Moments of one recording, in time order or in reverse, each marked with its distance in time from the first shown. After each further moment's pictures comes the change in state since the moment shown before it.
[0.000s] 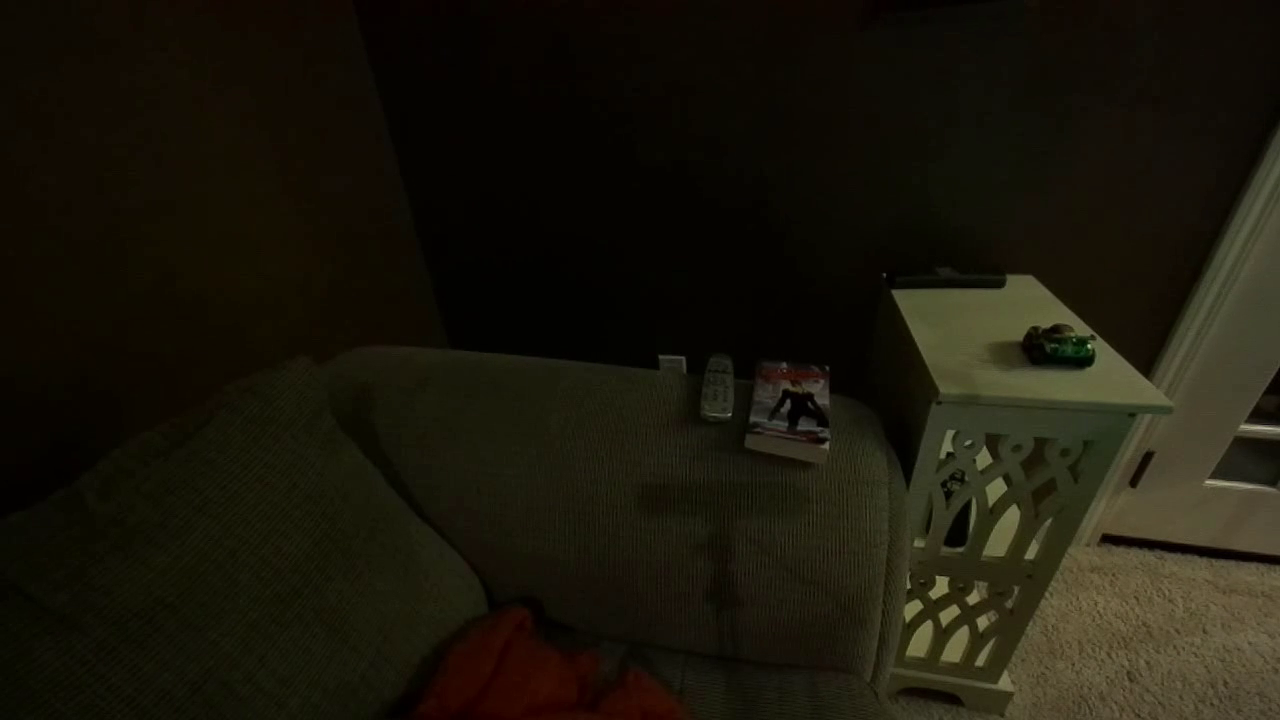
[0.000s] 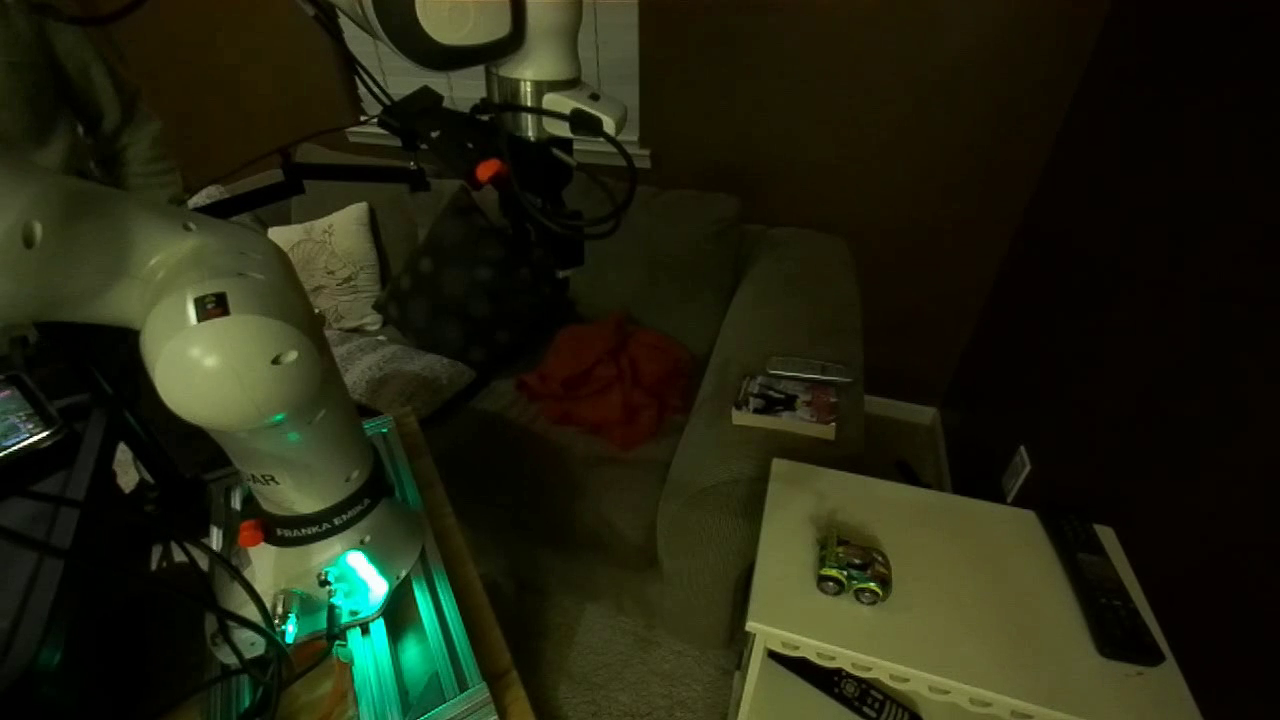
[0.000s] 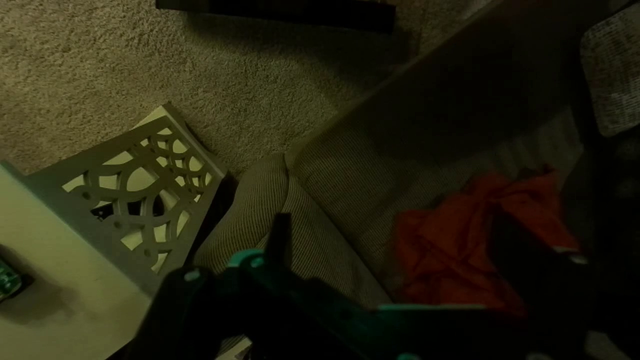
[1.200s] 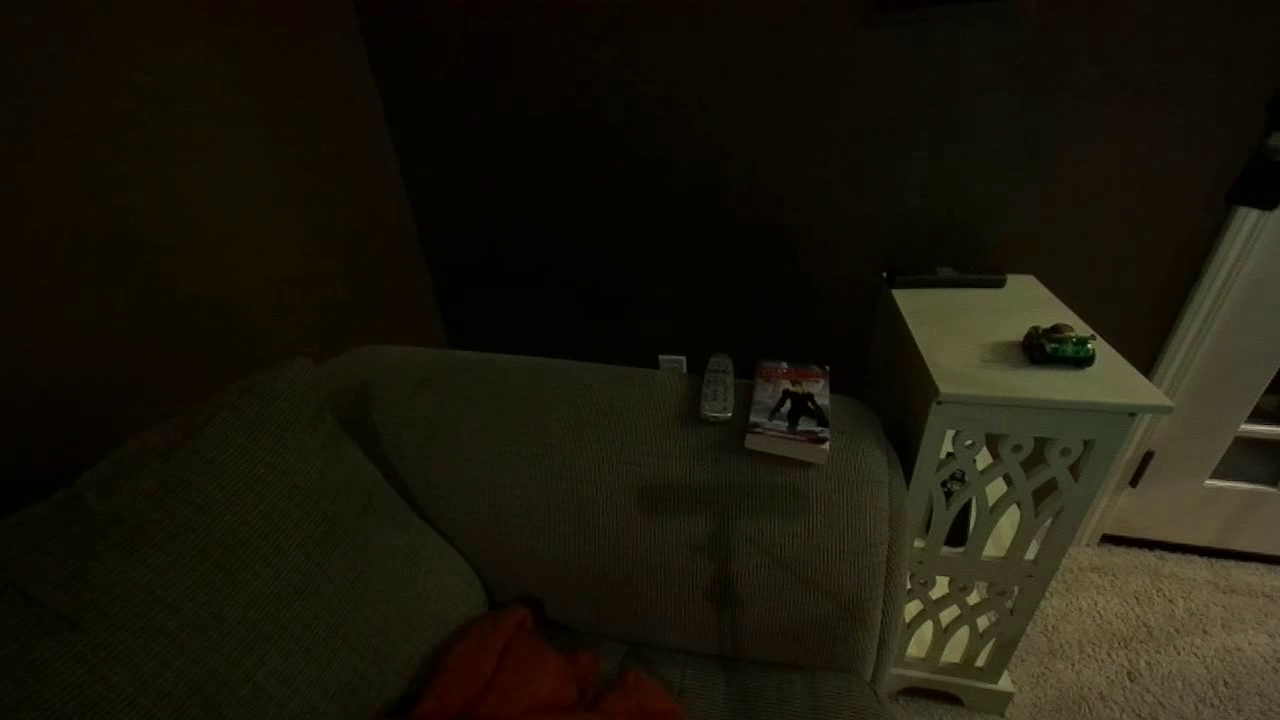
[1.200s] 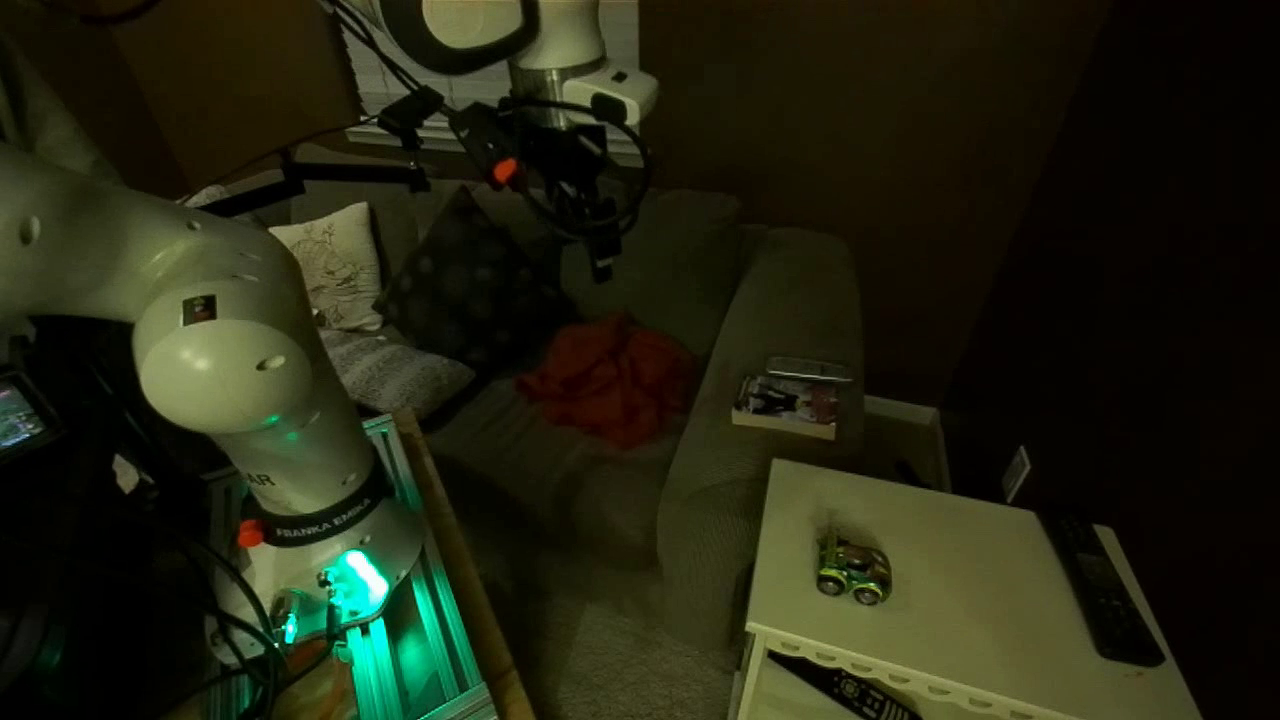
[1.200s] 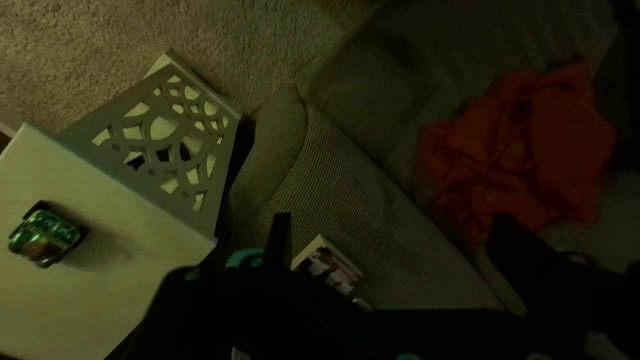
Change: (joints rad) arm -0.077 0.017 -0.013 0.008 0.000 0.180 0.072
